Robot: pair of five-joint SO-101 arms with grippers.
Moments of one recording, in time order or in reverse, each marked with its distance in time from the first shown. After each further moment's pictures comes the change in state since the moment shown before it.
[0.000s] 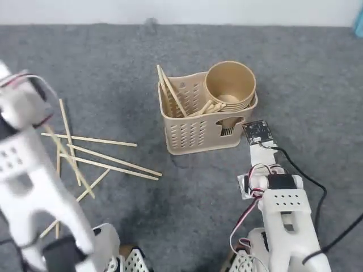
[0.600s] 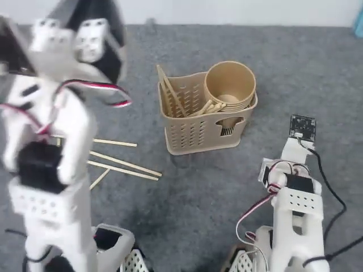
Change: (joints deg) left arm 37.8 -10.6 1.1 -44.1 0.1; right arm 14.0 0.0 0.0 -9.8 -12.9
